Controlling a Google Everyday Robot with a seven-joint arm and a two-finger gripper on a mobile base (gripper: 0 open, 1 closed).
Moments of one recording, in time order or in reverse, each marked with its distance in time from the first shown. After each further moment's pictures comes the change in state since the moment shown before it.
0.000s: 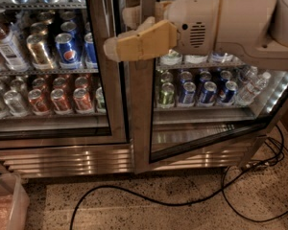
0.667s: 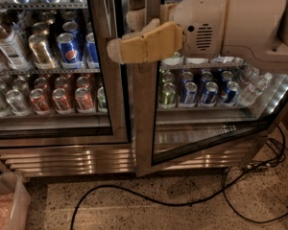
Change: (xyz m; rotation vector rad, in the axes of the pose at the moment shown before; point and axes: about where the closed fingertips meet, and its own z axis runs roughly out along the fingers) arm 0.001 0.007 -0.005 0.010 0.009 0.026
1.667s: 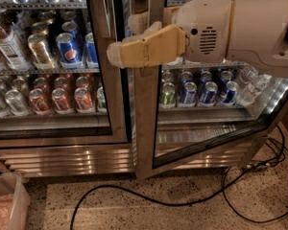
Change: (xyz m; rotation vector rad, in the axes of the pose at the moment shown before) arm 0.003 0.009 -0.008 0.023 0.014 0.020
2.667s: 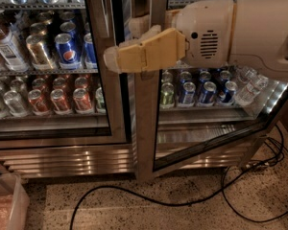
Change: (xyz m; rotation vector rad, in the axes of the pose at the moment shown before) arm 0.003 0.011 -0.006 0.026 0.020 0.015
